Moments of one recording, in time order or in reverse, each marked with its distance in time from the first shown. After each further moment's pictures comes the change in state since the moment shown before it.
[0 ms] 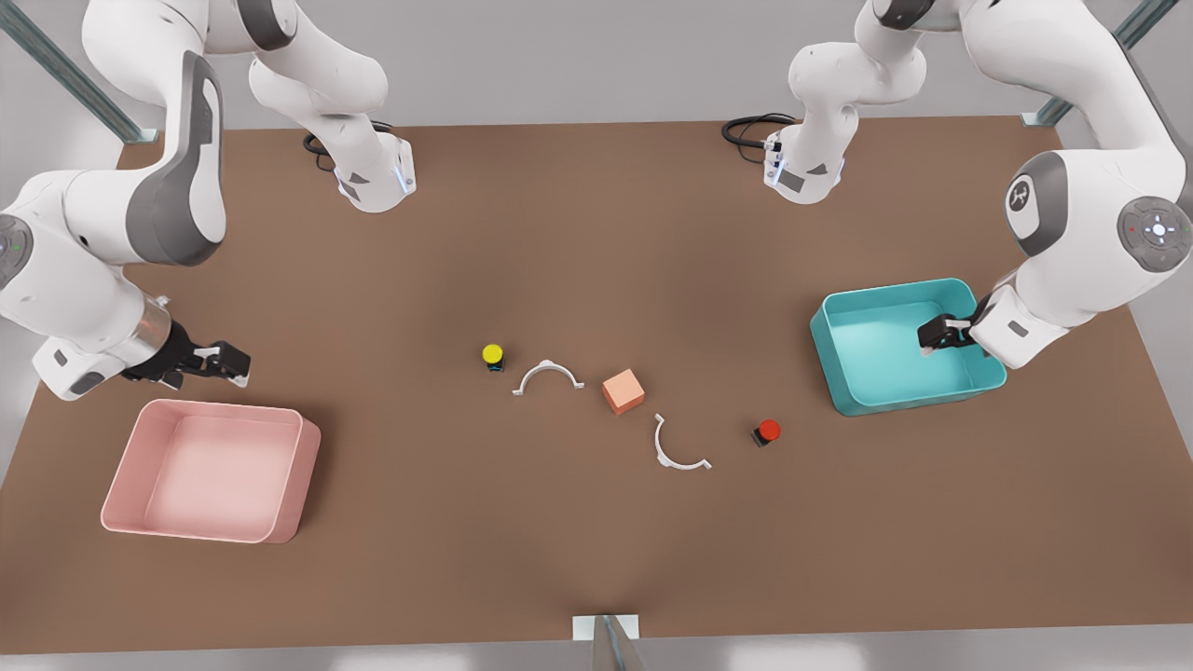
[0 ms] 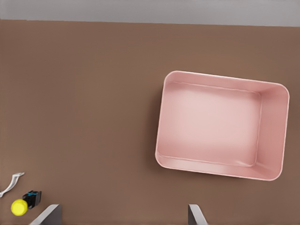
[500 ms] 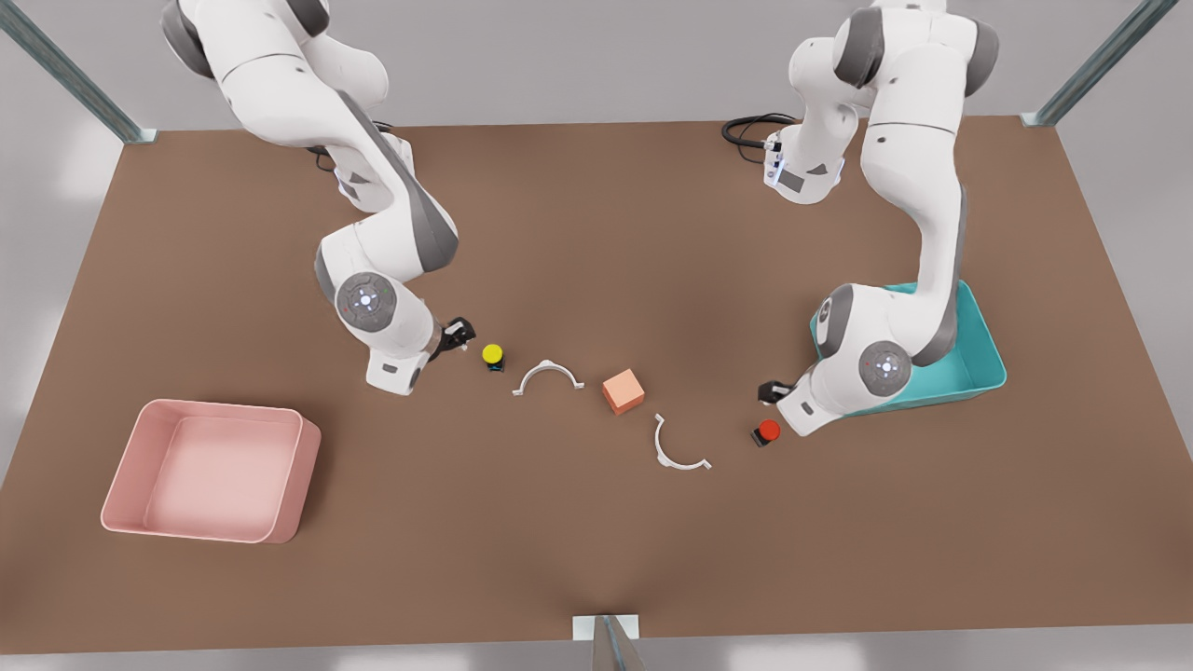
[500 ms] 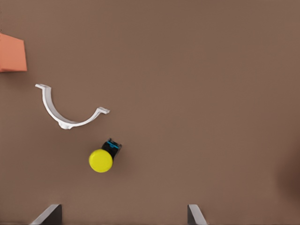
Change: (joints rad) left arm -0.225 0.301 -0.004 -0.220 -0.116 0.434 -0.044; right arm 0.151 0.054 0.322 -0.427 -0.007 0.284 0.012
